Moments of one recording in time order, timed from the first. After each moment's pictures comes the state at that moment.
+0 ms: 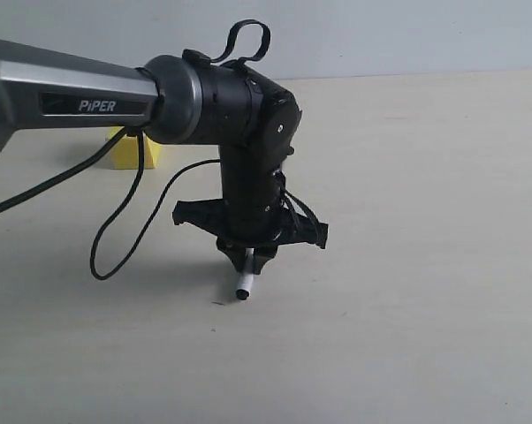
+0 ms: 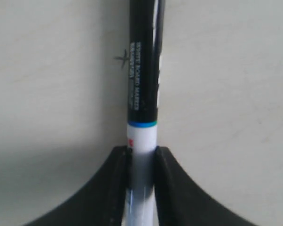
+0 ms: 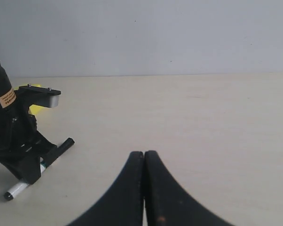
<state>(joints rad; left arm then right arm) -0.82 2.24 -1.61 0.04 1.05 -0.61 0.12 0.01 0.00 0.19 0.29 -0.07</state>
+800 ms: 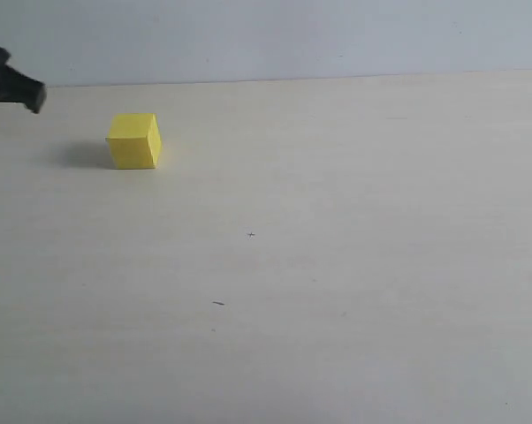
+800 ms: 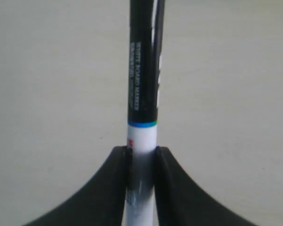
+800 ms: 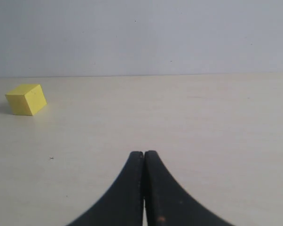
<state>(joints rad) -0.36 1.61 -1.32 0.44 1.22 -0.41 0.12 0.01 0.00 0.19 0.29 -0.07</state>
